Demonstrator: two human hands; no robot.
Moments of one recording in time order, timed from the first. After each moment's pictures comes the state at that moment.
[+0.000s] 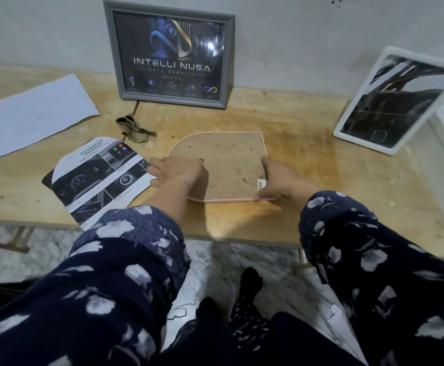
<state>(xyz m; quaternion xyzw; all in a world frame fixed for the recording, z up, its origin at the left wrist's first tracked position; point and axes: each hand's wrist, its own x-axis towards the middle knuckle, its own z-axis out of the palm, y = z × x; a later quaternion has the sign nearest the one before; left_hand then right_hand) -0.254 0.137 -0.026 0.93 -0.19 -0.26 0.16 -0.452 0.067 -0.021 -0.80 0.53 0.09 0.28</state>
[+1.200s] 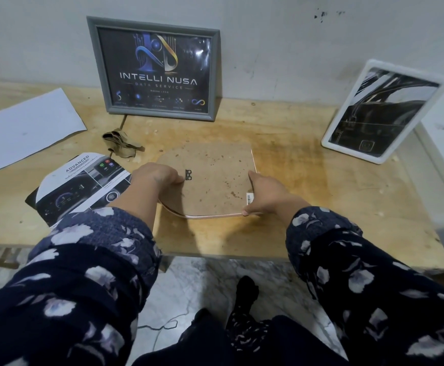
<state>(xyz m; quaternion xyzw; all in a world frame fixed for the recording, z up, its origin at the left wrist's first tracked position) -0.202 0.108 -0.035 0.88 -0.22 -0.40 0.11 -0.451 0.060 -0.027 -0.83 0.49 0.15 0.21</state>
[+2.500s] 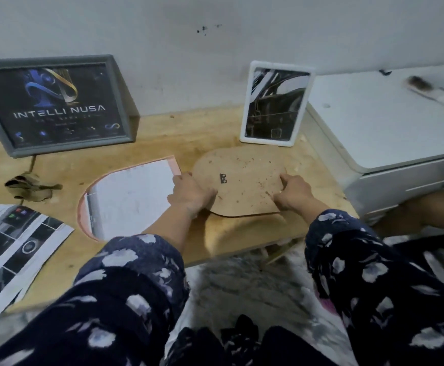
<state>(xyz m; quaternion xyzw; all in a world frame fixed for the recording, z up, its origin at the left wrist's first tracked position) -0.421 0.082 -0.010 0.79 -0.48 -0.33 0.17 -0.649 0.053 -0.011 -0.57 0.78 -0.02 0.27</state>
